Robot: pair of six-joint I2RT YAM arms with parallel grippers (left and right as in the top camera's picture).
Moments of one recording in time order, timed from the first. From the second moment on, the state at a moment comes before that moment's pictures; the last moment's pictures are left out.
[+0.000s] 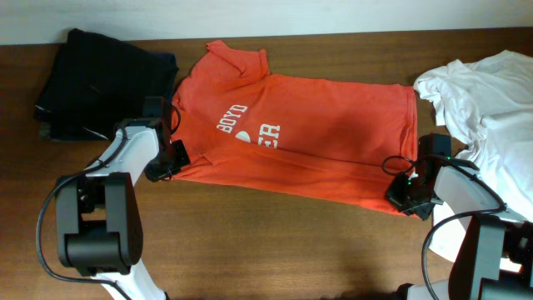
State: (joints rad) left arm -0.01 1.94 1.22 -0.77 -0.06 -0.39; right arm -0.23 1.61 0.81 -0.74 -0.09 0.45
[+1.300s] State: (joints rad) left arm 0.00 1.89 1.24 -0.98 -0.06 -0.43; right arm -0.11 1.92 1.19 -0.73 -0.06 0.19
